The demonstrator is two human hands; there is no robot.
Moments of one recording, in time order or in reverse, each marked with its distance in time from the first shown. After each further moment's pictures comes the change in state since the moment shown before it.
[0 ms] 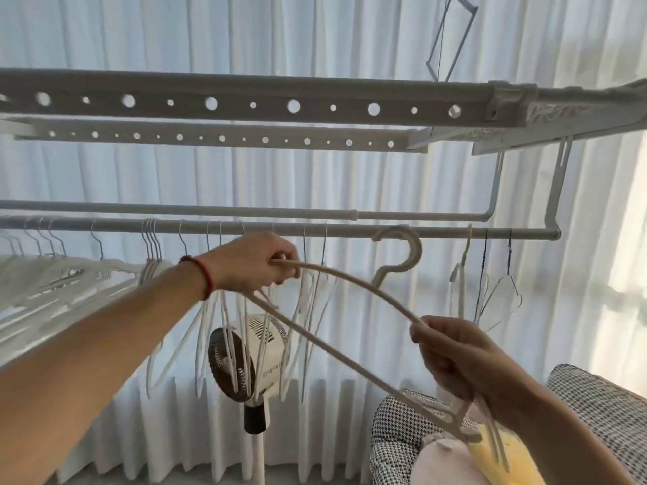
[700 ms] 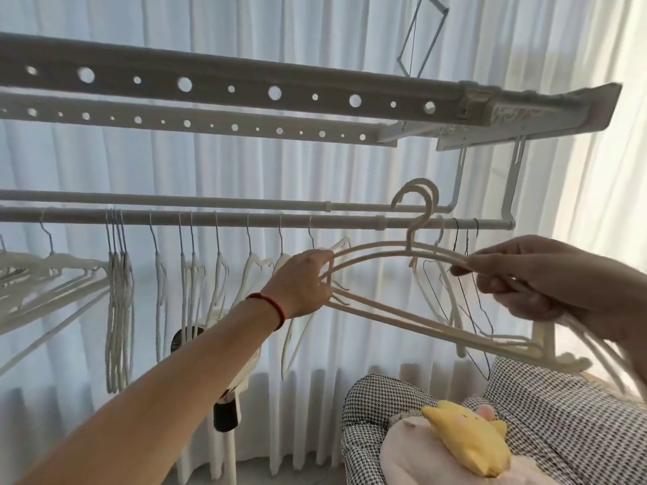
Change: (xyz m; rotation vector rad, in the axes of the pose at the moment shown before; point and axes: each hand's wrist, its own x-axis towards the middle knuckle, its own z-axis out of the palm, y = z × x) left_hand 0.044 0.027 0.100 -0.090 0.202 0.069; right_hand -0.036 -0.127 -0.026 -0.269 0.230 0.241
